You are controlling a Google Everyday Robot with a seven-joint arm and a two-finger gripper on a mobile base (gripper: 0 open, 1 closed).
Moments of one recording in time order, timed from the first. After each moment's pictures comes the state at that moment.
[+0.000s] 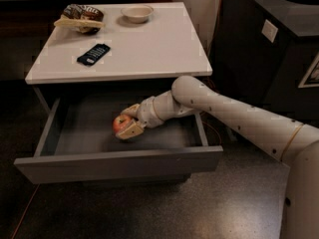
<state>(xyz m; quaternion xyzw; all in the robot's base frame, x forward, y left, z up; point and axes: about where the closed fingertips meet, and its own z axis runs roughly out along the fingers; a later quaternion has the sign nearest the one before) 0.622 0.097 0.681 -0.60 0.64 0.31 0.36</state>
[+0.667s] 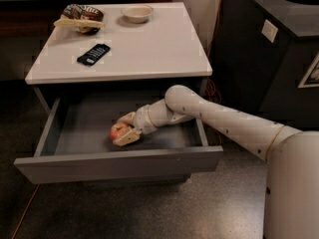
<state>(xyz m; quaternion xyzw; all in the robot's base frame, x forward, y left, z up) 0.628 0.115 0.636 -0.61 0.64 0.32 0.35</state>
